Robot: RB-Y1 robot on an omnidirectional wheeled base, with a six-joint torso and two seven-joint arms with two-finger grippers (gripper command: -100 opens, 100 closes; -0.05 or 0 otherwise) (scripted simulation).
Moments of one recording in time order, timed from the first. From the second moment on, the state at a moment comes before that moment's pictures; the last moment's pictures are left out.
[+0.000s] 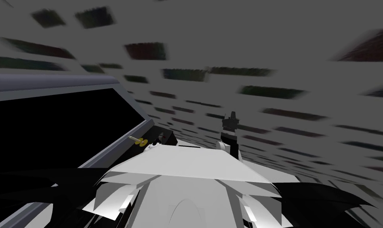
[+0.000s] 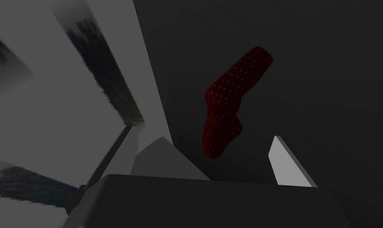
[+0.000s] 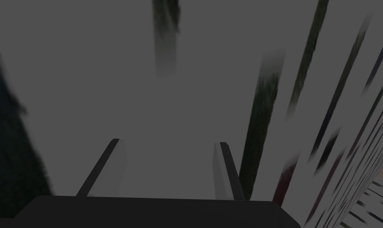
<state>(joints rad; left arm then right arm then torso) -0.01 0.24 0.31 -0.67 -0.14 -0.09 -0.13 0.49 0.00 -0.04 -2.25 -0.06 -0.42 0.00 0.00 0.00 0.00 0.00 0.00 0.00</state>
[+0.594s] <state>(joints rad) 0.03 0.26 0.36 -0.58 -0.12 -0.18 -0.13 0.49 0.00 -0.04 -2.25 -0.06 -0.42 0.00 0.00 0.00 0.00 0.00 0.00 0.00</state>
